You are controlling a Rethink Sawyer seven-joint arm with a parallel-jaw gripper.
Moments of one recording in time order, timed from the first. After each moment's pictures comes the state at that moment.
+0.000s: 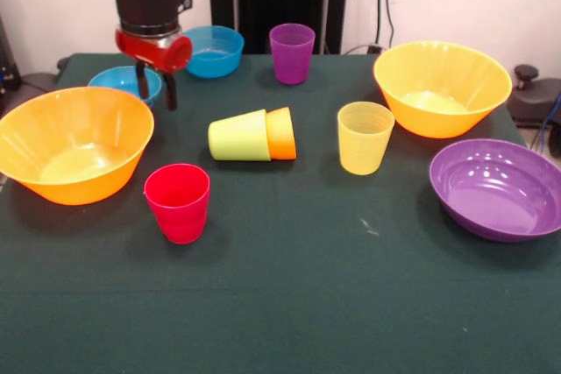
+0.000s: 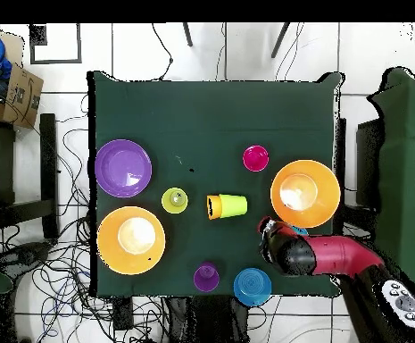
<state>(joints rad) -0.85 -0.58 0.26 1.88 -0.75 0.28 2.38</state>
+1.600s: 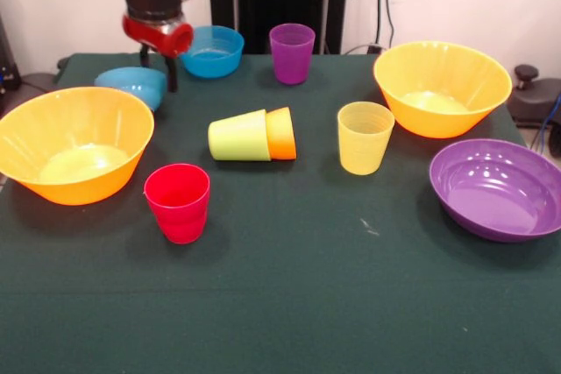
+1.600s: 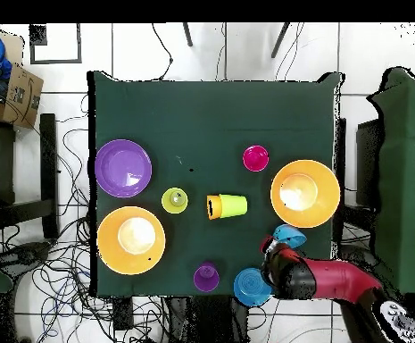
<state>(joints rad) -0.84 -0.60 0.13 1.95 -0.74 0.17 2.38</state>
